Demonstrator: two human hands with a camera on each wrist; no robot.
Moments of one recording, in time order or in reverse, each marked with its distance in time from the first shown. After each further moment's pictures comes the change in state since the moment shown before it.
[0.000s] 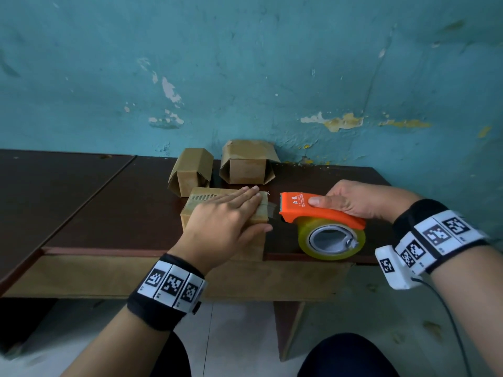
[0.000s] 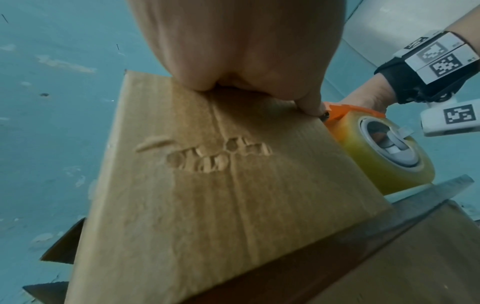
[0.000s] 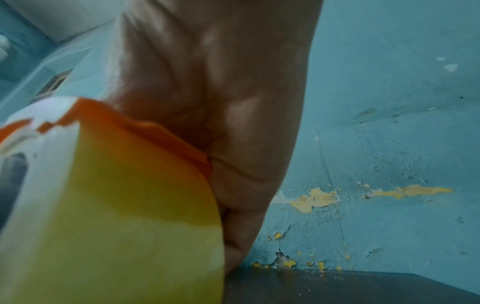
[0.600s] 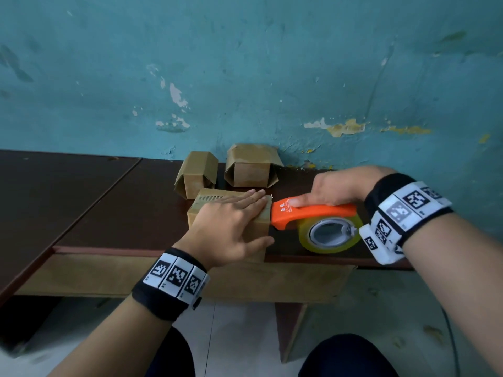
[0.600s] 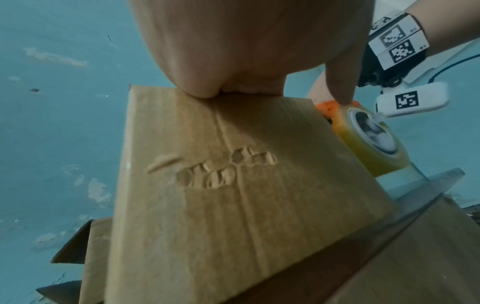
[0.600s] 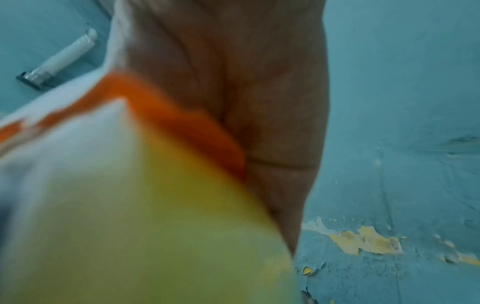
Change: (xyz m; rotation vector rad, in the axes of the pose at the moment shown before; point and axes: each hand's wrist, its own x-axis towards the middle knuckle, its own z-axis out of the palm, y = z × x) left_hand 0.002 -0.010 -0.010 -0.108 -0.128 0.037; right_hand 0.011 -0.072 -0.006 -0.592 -0.054 0.121
